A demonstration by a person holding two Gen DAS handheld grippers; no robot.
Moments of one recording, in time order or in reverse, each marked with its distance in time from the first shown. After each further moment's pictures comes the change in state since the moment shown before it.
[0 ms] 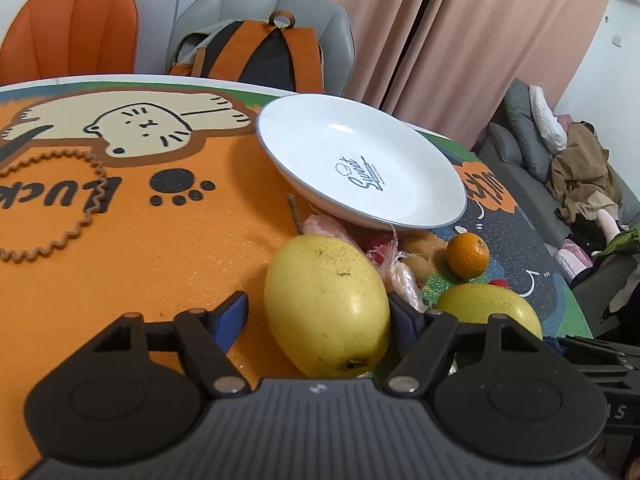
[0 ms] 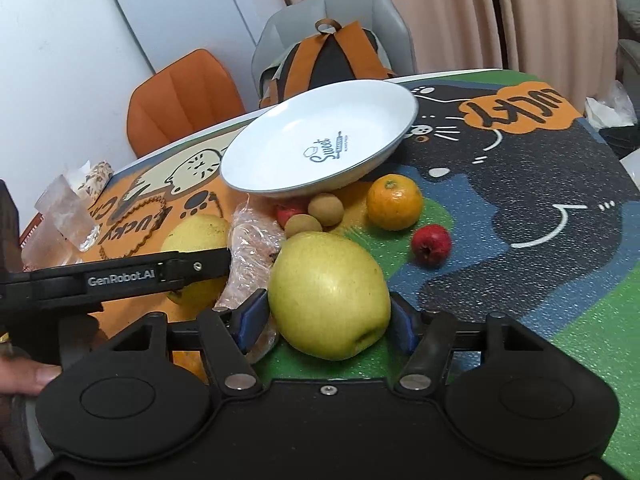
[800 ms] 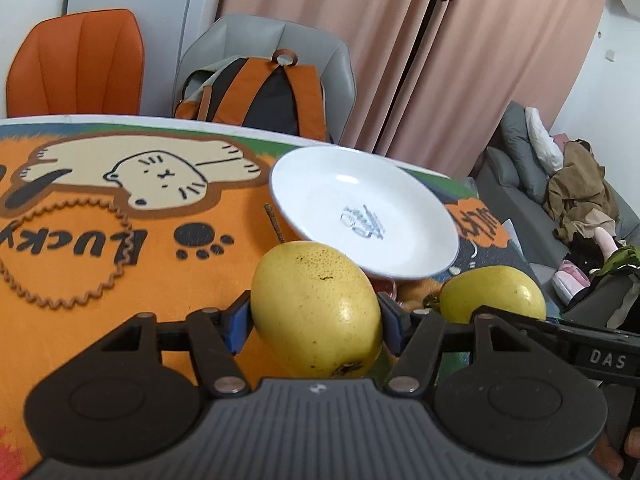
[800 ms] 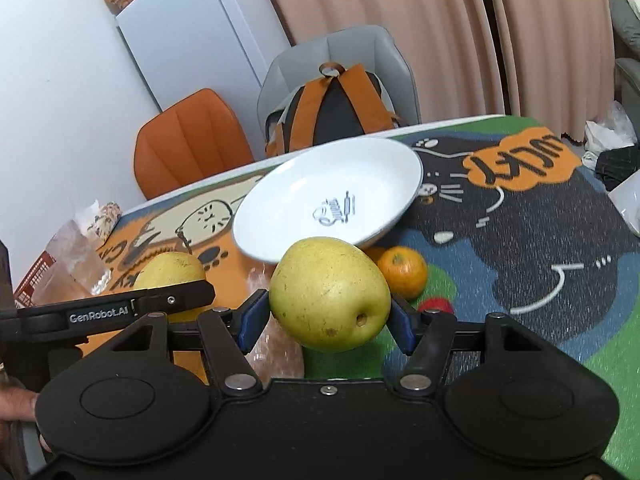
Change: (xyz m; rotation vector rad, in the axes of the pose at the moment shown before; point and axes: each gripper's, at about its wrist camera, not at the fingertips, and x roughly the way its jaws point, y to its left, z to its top) left arm -0.031 0.008 0.024 0.006 -0.084 -0.002; right arm -0.007 0.004 0.031 0.007 -0.111 0.019
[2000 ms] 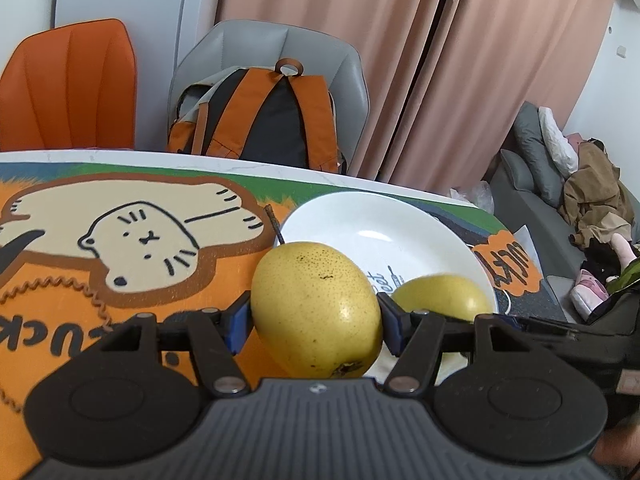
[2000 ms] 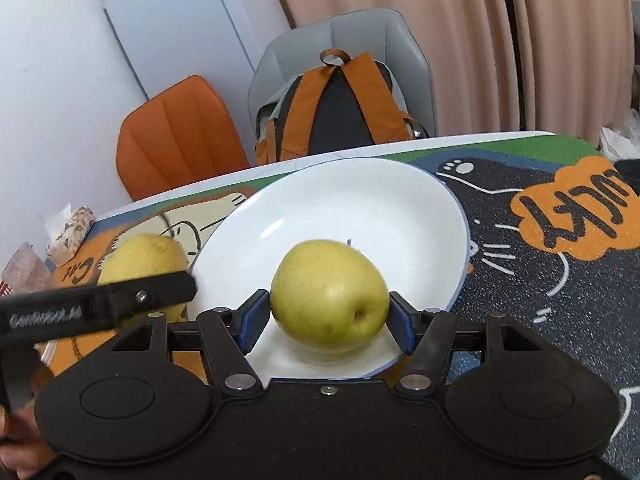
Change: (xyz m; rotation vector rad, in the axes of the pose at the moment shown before) left arm 0.057 0.005 0.062 0.025 0.005 0.034; right arm 0.097 0.000 0.050 -0.047 0.040 0.003
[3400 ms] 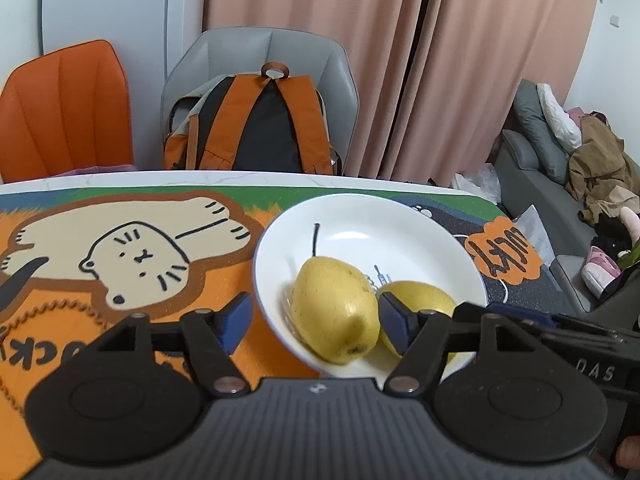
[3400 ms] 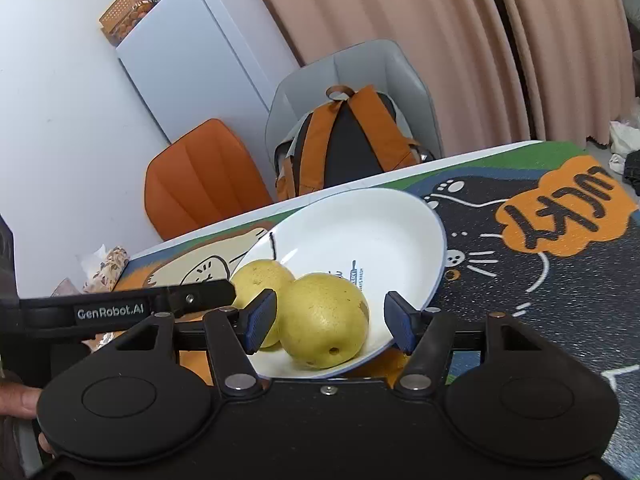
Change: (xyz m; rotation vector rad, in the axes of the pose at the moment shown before) left arm -0.008 -0.026 0.005 0.080 0.019 0.044; right arm -0.048 -0.024 -0.006 0.091 -0.099 0.080
